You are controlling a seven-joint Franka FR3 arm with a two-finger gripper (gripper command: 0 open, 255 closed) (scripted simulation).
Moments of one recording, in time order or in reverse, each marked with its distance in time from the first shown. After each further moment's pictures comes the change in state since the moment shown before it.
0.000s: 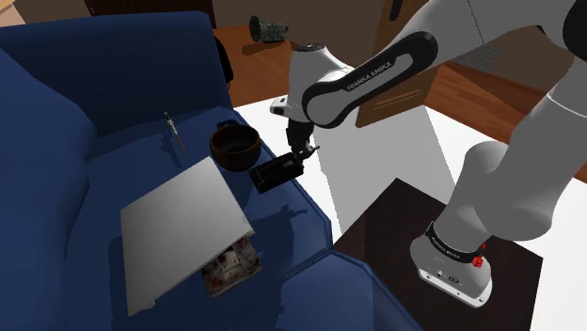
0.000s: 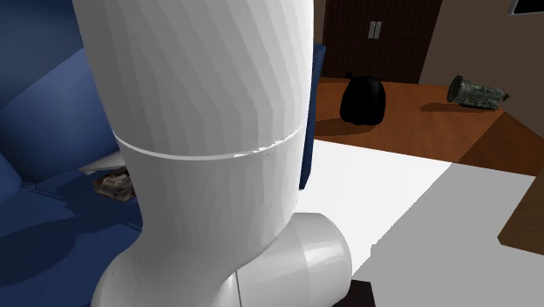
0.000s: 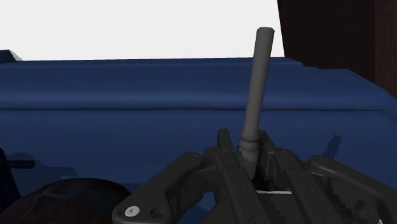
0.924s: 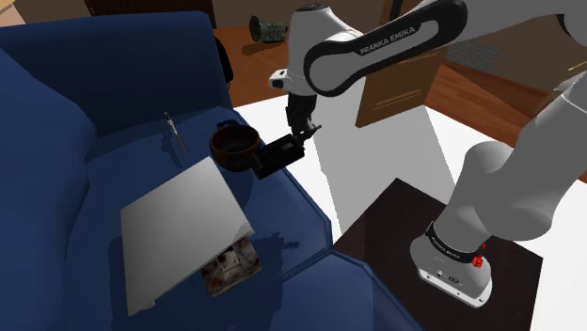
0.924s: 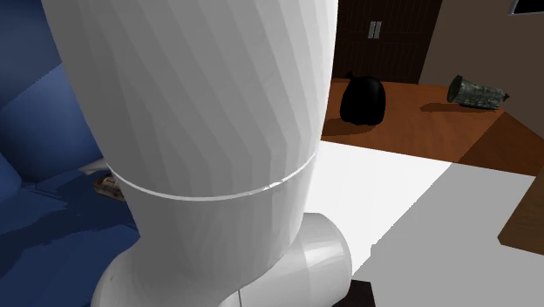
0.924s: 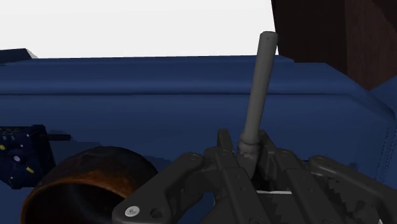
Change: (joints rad) arm -0.001 -0.093 0.006 0.105 -0.011 -0.198 0.007
